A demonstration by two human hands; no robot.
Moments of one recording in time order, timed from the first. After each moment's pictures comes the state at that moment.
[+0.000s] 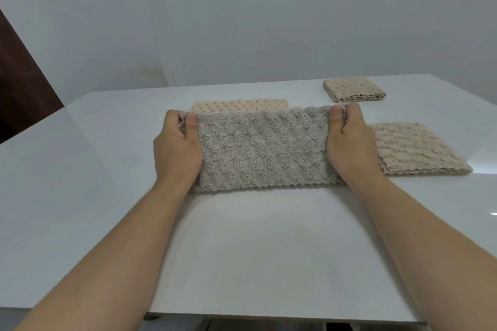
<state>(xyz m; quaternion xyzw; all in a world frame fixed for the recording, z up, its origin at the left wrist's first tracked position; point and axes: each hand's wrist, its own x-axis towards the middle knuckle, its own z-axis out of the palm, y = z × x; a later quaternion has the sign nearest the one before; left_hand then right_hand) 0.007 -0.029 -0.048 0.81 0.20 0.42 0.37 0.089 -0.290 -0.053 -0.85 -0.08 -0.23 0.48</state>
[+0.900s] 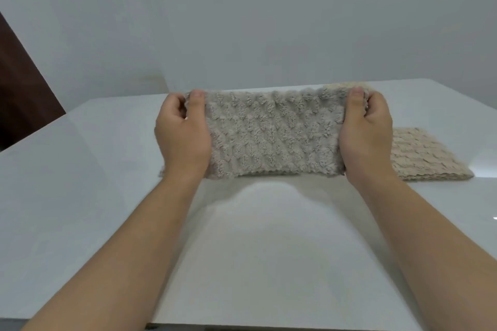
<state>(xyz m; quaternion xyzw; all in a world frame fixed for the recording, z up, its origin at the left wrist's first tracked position) 0.005 -0.062 -0.003 0.71 0.14 0.48 0.49 0.072 -0.285 -0.018 -0.72 -0.05 -0.26 0.64</state>
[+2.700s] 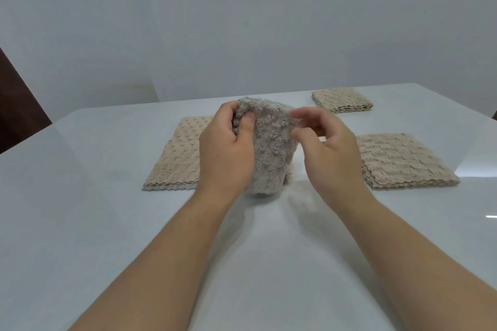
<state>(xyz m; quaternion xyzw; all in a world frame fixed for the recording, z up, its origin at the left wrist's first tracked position) 0.015 -0.131 -0.008 0.79 0.01 0.39 0.48 0.047 -0.278 -0.022 -0.71 -0.18 -0.19 0.65</state>
